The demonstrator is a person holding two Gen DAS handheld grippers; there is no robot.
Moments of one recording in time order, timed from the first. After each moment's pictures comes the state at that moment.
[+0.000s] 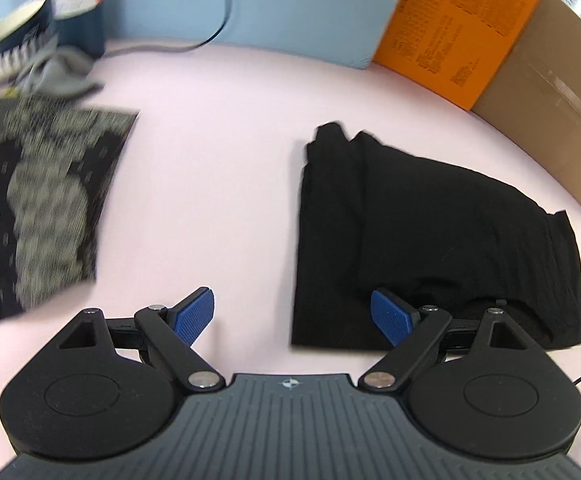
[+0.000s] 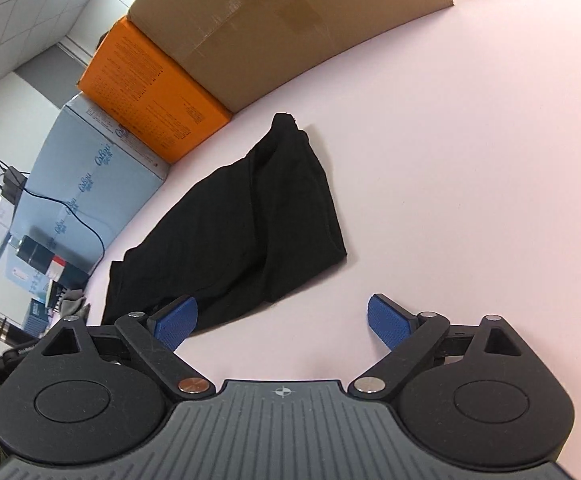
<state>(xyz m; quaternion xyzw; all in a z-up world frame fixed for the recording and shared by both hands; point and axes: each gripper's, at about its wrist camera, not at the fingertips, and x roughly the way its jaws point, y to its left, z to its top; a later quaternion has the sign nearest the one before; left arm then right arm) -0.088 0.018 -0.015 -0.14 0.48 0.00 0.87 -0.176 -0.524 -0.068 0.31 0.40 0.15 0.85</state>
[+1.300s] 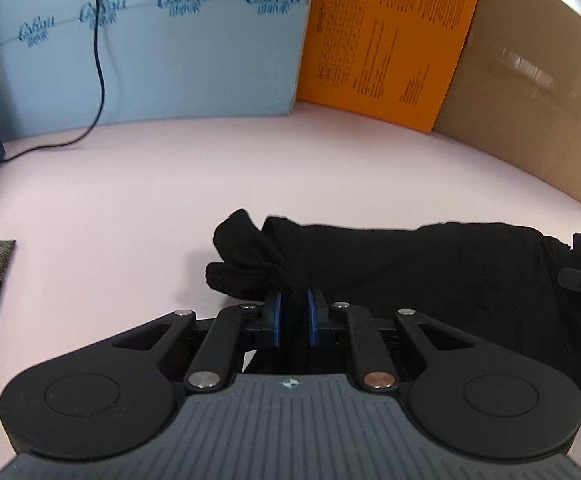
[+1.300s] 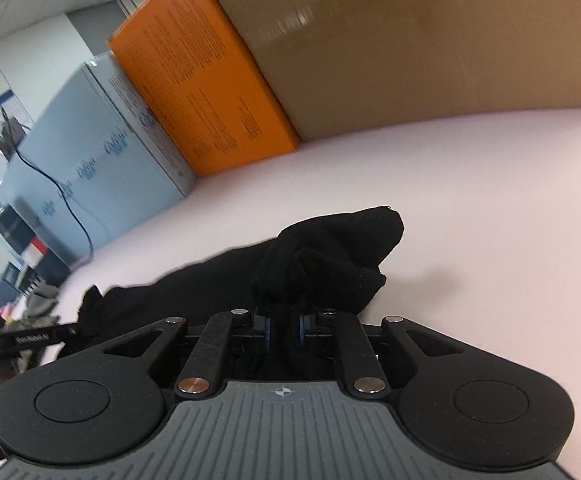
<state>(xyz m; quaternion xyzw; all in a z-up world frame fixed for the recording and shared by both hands) 0.007 -0.054 -0.025 -0.04 0.39 -0.06 0.92 -0.036 -0.425 -0.060 0.19 0.34 0.21 0.90</state>
